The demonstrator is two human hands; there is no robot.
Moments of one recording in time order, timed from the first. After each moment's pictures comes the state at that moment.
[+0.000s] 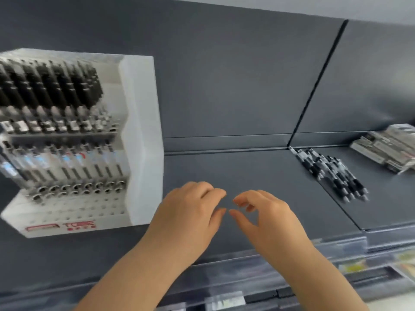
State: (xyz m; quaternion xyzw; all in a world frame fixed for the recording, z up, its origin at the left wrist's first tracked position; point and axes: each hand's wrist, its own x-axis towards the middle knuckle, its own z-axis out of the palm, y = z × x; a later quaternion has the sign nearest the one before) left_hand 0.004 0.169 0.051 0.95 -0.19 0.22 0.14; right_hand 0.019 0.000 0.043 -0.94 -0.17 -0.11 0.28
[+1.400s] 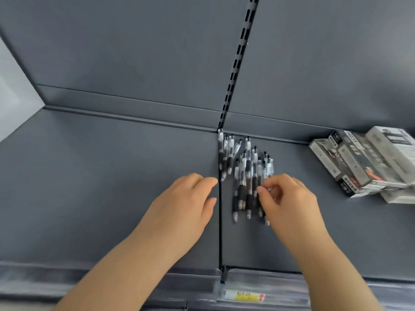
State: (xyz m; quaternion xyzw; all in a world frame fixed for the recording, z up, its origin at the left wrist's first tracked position) left_hand 0.120 -0.132 0.002 0.96 -0.01 0.12 0.25; right_hand 0.191 -0.318 -0.001 -0.95 -0.10 -0.06 0.29
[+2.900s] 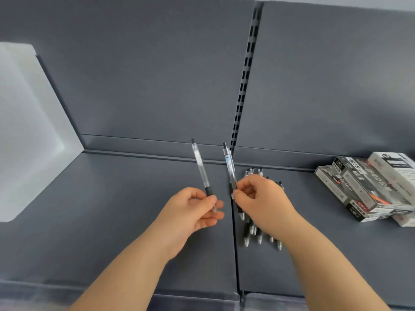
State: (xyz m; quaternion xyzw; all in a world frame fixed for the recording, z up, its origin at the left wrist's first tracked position) left_hand 0.136 -0.115 0.031 0.61 0.19 0.00 0.77; right_hand 0.207 -0.264 0.045 -0.90 -0.18 0.06 0.40
